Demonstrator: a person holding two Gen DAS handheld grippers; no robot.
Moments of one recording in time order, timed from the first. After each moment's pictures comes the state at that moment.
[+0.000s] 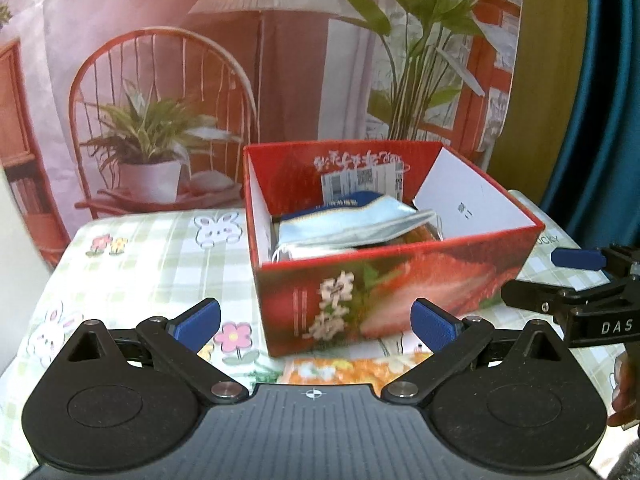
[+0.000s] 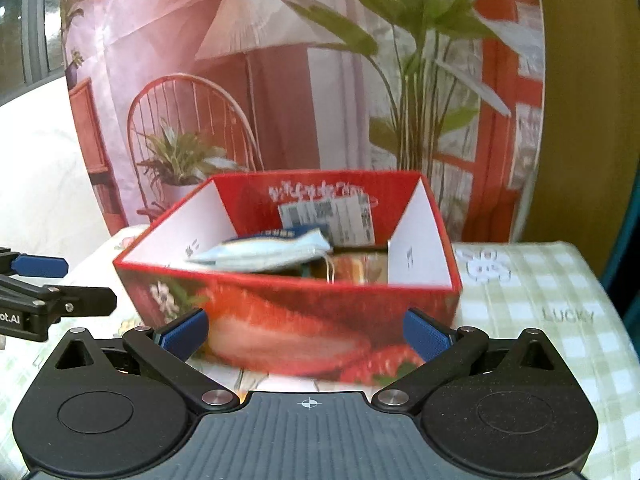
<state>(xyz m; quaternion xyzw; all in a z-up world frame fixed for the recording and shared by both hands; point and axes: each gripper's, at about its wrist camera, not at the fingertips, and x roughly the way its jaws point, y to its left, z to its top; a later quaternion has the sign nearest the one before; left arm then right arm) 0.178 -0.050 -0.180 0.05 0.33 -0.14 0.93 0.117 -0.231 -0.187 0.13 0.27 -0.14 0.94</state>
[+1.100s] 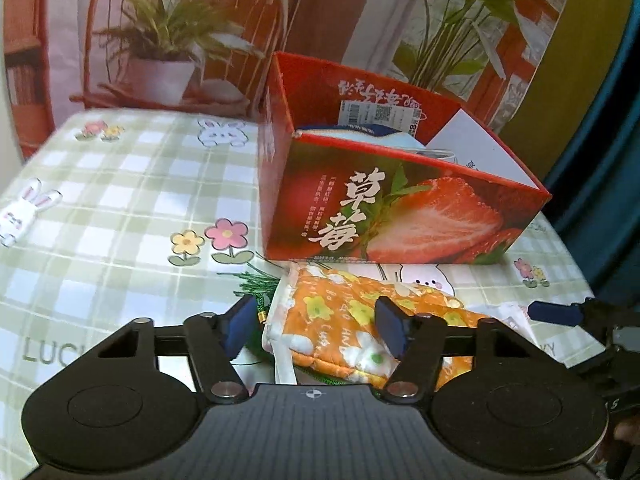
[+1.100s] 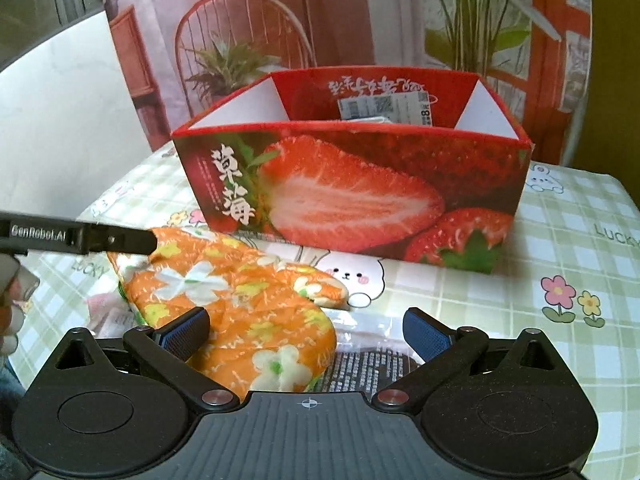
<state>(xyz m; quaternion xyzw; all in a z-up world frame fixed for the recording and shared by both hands) 0.173 -0.006 -0.236 -0.06 0.41 -0.16 0.90 0.097 -0.187 -0.235 0.14 0.37 -0.07 0.92</state>
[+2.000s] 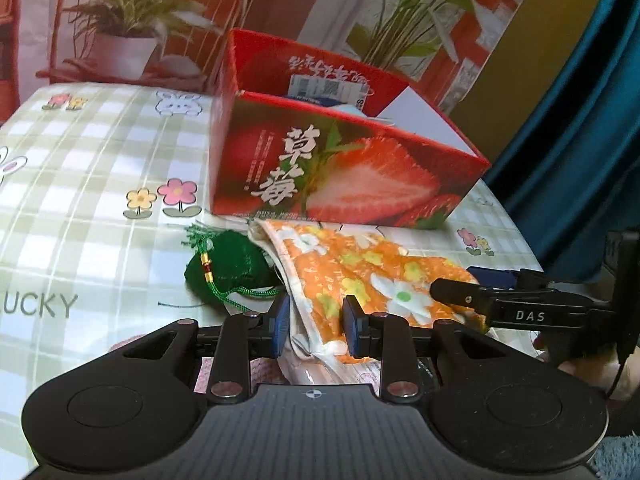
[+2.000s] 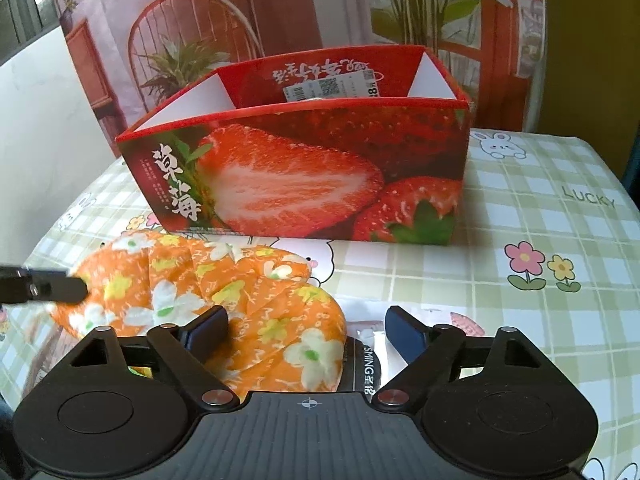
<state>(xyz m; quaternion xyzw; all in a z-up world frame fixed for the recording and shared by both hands) 0.135 -0.015 -0.237 -0.08 0.42 -0.22 0.88 0.085 -0.214 -0.250 0.18 0.37 -0.11 0.90</state>
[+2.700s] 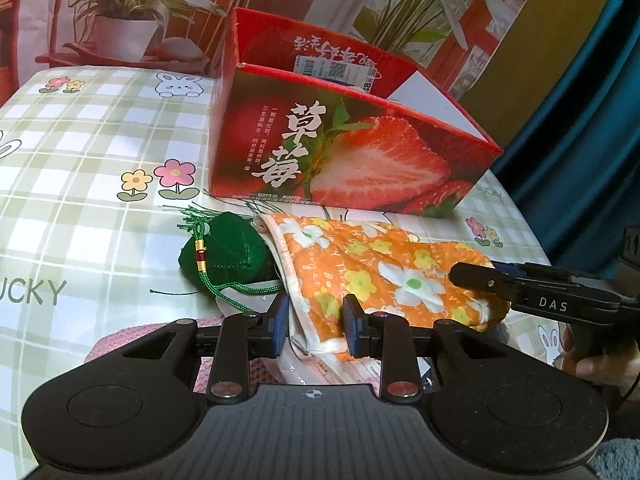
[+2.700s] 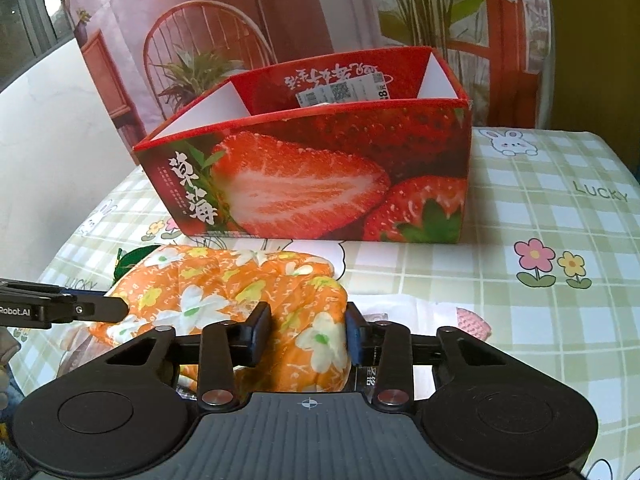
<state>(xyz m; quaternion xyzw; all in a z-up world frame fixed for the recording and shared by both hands) 0.143 -0.020 -0.250 -0.08 0.44 -0.22 0.87 0.075 -0.219 -0.247 0.20 0.36 -0.08 0.91</state>
